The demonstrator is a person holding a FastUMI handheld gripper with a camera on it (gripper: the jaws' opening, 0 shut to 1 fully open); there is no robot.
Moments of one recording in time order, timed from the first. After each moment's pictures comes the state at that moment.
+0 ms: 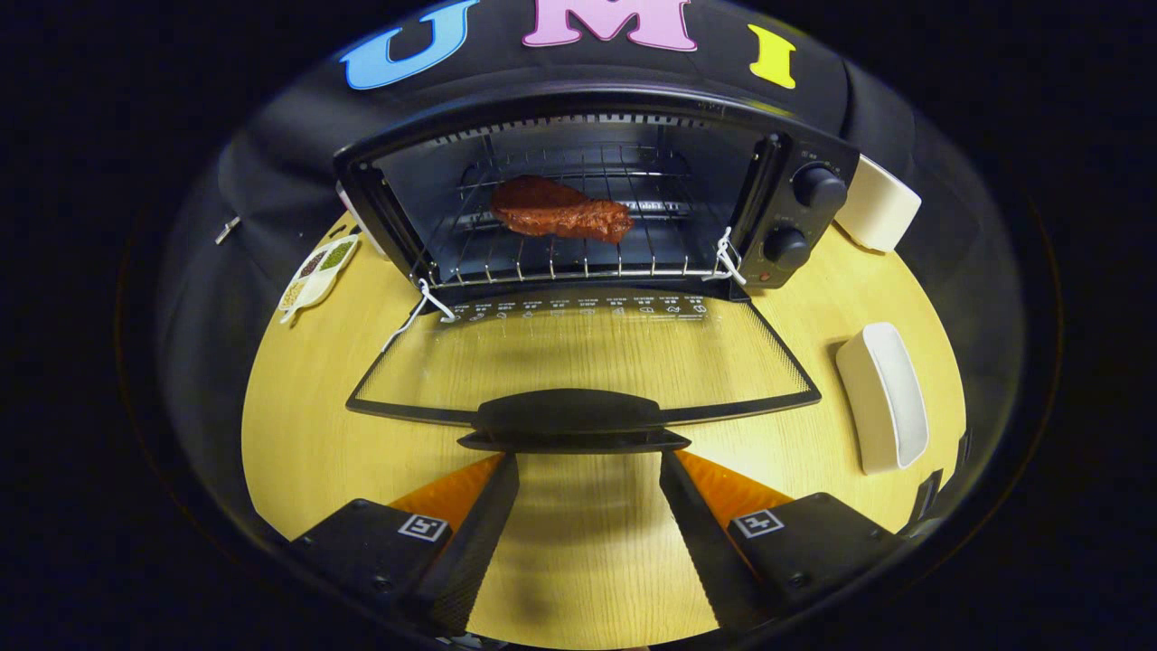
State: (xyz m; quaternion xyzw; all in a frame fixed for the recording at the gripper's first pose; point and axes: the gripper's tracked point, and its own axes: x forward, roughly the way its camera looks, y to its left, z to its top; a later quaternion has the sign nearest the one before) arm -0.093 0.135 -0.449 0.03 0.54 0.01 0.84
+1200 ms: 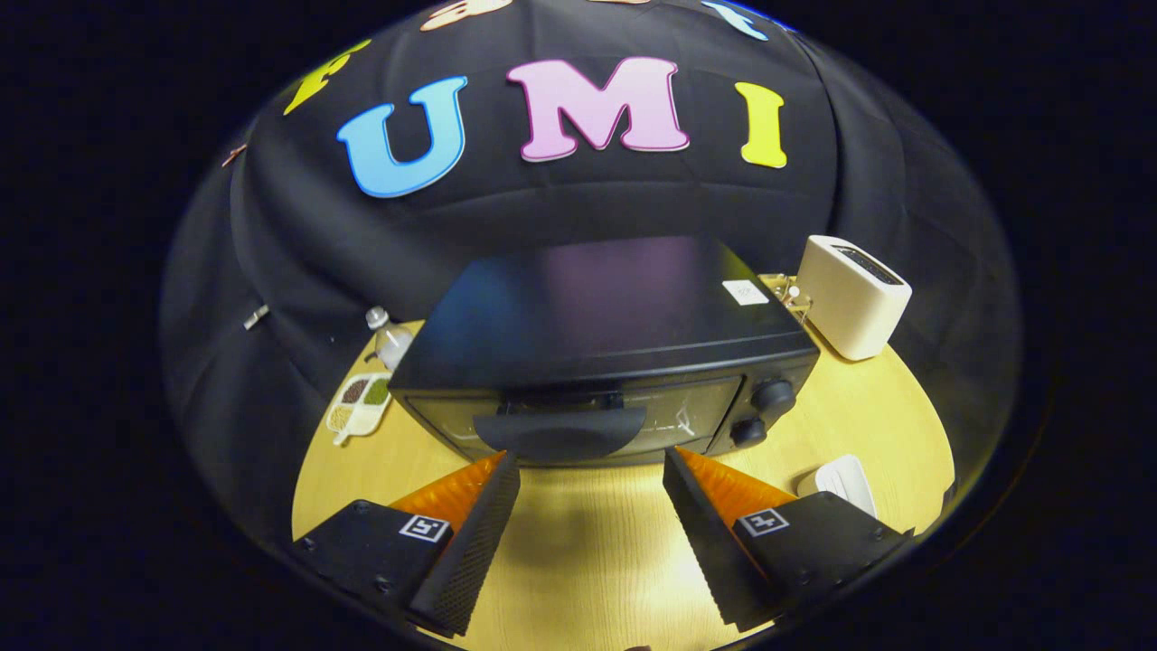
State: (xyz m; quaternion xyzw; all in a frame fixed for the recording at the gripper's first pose) arm -0.016 0.111 -0.312 0.08 0.38 0.01 0.92
